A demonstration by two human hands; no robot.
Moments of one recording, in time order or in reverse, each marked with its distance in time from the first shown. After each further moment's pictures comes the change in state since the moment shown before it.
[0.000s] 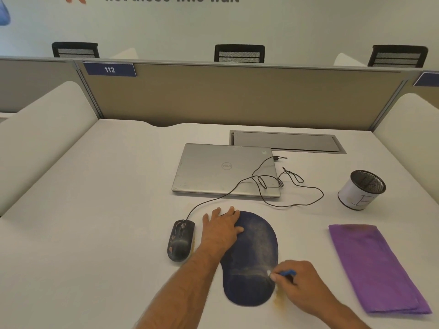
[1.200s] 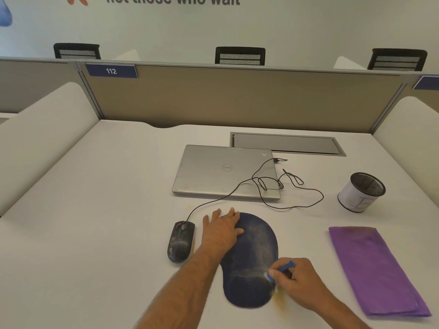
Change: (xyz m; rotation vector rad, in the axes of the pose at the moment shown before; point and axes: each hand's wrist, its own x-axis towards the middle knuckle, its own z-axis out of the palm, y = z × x) left_hand 0.001 -0.002 0.001 0.024 0.001 0.014; right_hand 0.008 -0.006 -0.001 0.127 0.010 0.056
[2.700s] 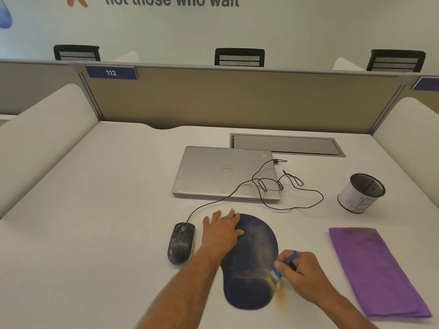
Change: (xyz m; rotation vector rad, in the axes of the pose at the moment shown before) left_hand -0.001 0.001 -0.001 -0.019 -0.004 -0.008; right_hand 0.011 0.010 -0.006 -0.080 0.072 -0.022
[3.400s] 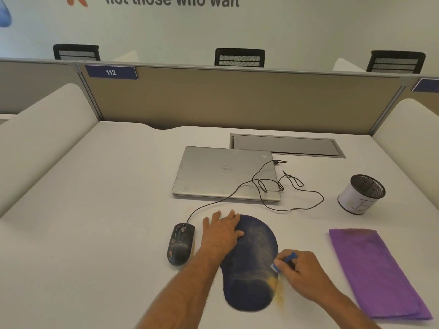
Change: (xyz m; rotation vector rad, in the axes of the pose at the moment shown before) left_hand 0.001 -0.002 0.001 0.007 -0.005 0.006; right_hand 0.006 0.000 -0.004 -0.072 0.011 0.003
